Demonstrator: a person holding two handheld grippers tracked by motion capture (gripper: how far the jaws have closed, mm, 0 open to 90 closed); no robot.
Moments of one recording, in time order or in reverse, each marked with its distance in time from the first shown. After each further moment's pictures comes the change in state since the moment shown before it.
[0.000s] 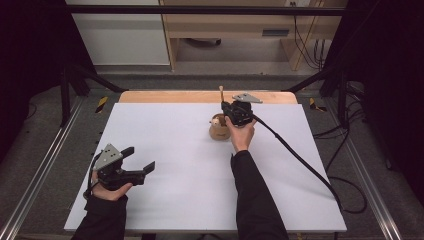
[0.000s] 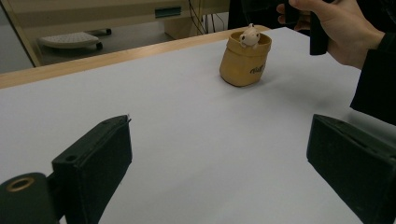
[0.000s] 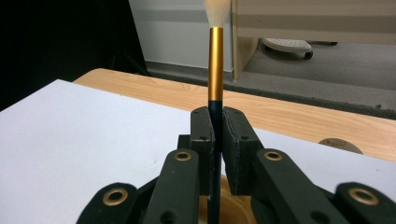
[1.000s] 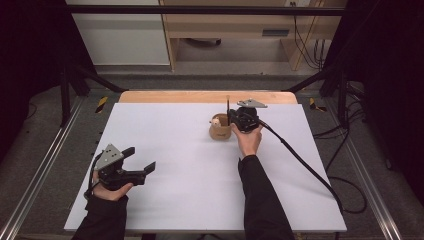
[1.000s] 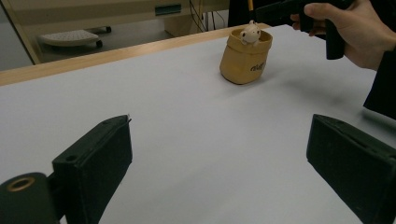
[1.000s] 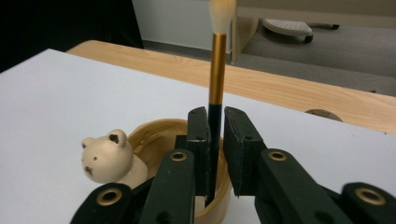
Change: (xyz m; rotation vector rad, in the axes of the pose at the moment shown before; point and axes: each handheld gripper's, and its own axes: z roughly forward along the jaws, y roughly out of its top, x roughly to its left) left arm 0.000 -0.001 0.002 0.013 0.001 0.005; right arm -0.014 -0.016 -0.015 0.078 -0.003 -0.030
